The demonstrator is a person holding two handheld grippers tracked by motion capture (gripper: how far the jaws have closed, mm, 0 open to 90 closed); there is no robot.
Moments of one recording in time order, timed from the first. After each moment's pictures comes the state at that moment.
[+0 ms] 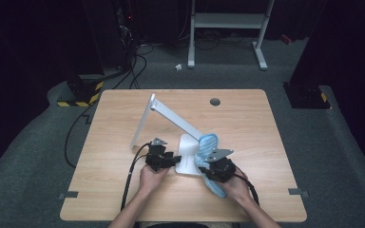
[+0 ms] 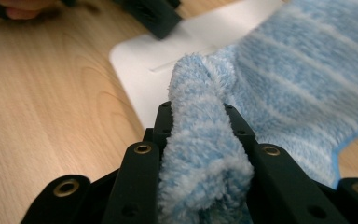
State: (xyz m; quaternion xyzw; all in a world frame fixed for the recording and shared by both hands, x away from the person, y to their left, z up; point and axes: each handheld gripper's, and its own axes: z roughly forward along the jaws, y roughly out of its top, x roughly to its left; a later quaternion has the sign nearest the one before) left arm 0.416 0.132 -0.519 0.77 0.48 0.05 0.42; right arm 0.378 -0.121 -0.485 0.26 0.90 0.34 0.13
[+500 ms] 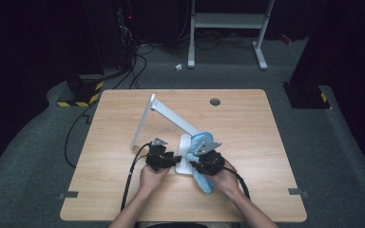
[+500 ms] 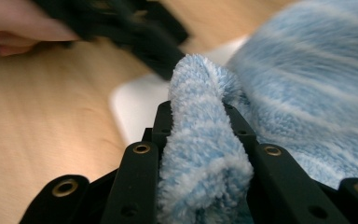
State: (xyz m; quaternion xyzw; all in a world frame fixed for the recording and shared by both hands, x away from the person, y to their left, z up) left arm 0.415 0.132 -0.519 0.77 0.48 0.06 0.42; right arm 0.402 -0.100 -0.482 0.26 0.89 0.34 0.13
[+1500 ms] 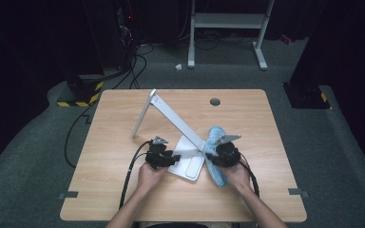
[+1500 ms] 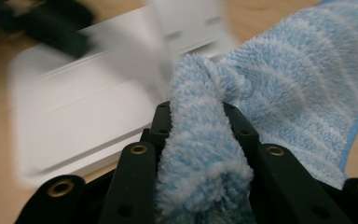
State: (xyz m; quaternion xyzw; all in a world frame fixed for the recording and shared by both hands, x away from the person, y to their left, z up) left arm 0.419 0.131 -0.513 0.78 0.47 0.07 0.40; right arm 0.431 -0.144 -0.484 0.38 0.85 0.34 0.12
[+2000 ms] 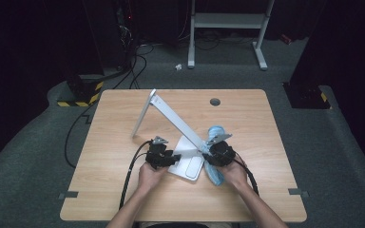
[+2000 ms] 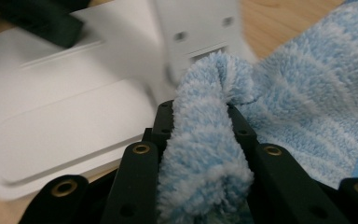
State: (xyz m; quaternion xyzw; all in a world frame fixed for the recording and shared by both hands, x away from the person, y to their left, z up) left arm 0.420 0.131 -0.514 0.78 0.47 0.07 0.40; right arm 0.426 -0.125 -0.489 0.33 0.88 0.31 0.13
